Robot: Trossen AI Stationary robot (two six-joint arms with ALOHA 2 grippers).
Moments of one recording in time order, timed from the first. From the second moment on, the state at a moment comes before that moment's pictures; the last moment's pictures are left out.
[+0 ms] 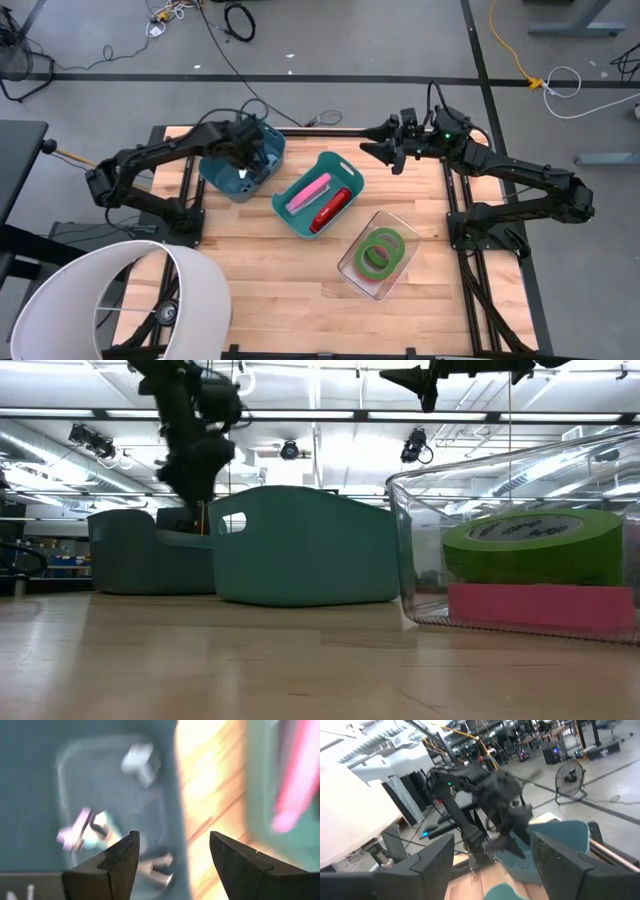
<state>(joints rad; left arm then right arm) 0.58 1.34 1.06 -0.93 -0.07 -0.21 -0.43 1.10 0.94 0.20 -0.36 0.43</state>
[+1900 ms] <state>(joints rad) 0.32 1.34 1.21 -0.32 -0.02 -0.21 -0.42 1.10 0.94 0.12 -0.32 0.09</state>
